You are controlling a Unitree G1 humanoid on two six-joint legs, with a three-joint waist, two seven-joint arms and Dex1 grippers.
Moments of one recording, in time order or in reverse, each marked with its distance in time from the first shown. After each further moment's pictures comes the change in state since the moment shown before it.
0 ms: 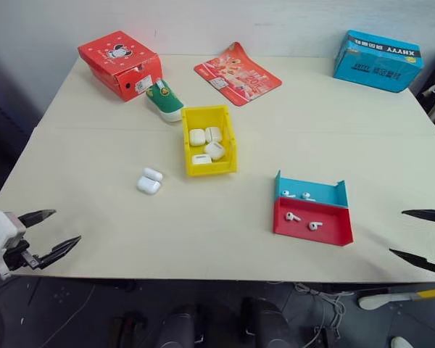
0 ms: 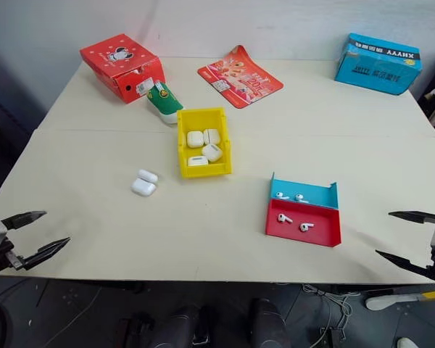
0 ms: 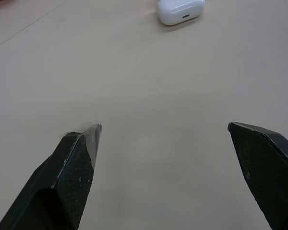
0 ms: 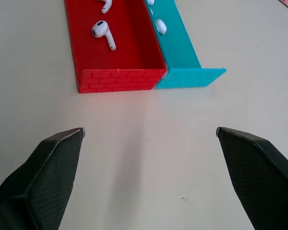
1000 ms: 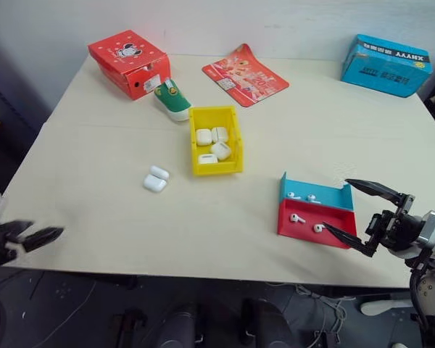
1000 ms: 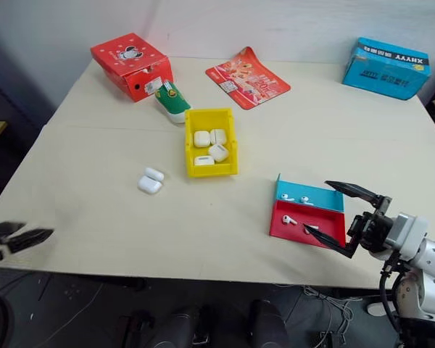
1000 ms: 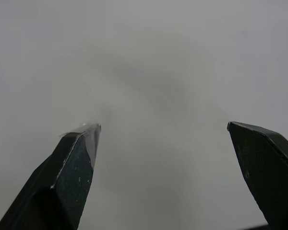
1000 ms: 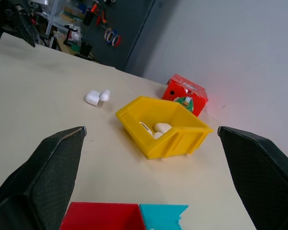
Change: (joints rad) left arm -0.218 0.183 0.004 -0.250 -0.174 1.074 0.266; right arm -0.018 0.388 0.110 -0.593 0.255 0.148 -0.187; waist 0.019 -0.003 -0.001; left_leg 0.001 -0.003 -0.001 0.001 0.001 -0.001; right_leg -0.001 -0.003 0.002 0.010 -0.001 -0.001
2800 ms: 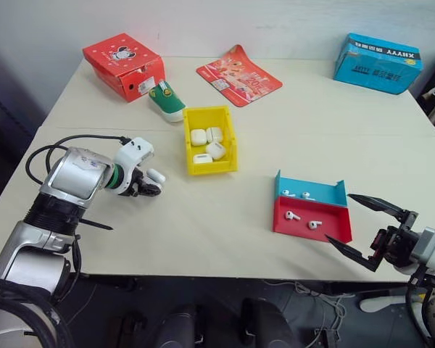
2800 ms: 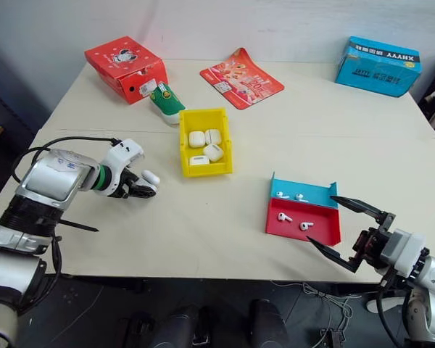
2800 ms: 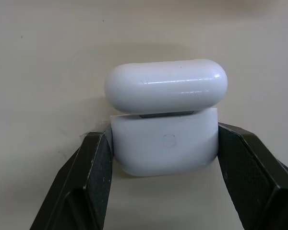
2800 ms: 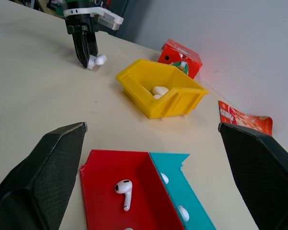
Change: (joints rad) left arm -0.860 -0.235 -0.910 0.356 0.397 0.056 -0.086; right arm 0.154 -0.020 -0.004 -0.040 -0.065 -0.046 -0.094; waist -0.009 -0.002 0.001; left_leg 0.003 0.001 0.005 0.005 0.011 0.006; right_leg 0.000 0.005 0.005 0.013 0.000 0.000
